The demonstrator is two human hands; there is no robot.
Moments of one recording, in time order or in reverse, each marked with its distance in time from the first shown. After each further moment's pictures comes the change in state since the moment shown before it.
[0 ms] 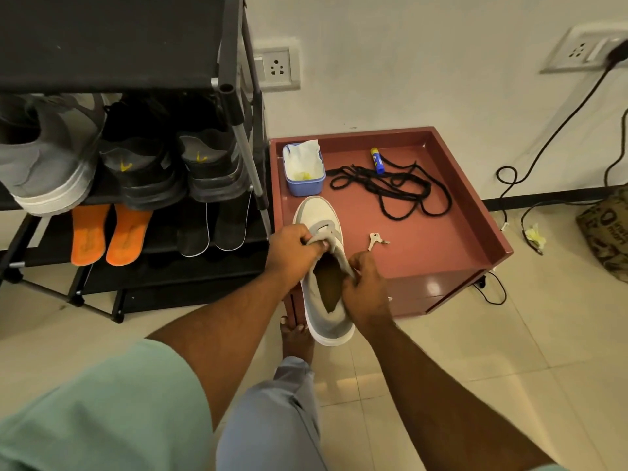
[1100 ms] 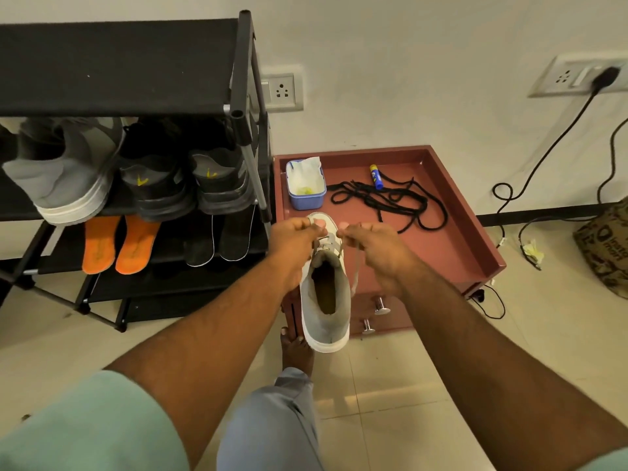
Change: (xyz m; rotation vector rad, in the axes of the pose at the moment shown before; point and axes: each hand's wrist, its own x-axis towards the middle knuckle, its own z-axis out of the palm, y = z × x) left_hand -0.012 0.062 -0.023 -0.547 0.016 -0.343; right_hand 0.041 -0.086 -0.064 0.402 -0.294 0.220
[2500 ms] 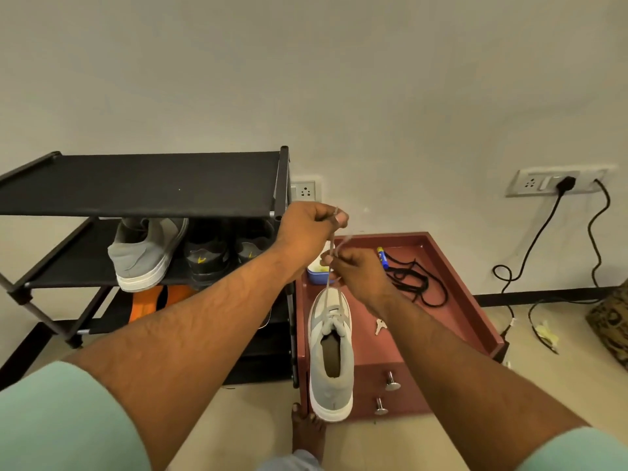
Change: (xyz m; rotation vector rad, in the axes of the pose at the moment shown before) left_hand -0.065 0.146 -0.032 0.203 -0.090 0.632; right_hand -0.014 -0.082 0.029 -0.107 -0.054 -0.396
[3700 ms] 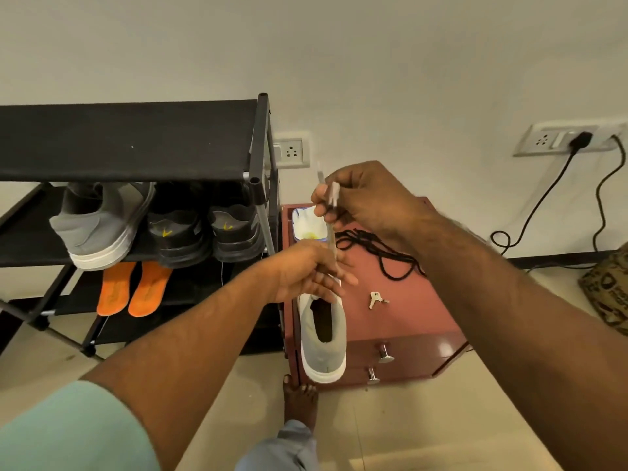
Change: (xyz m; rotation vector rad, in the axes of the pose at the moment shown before) left_hand -0.001 -0.092 0.020 -0.283 -0.613 -0.588; right_hand 0.007 -0.069 -0.030 -0.130 -0.134 -0.059
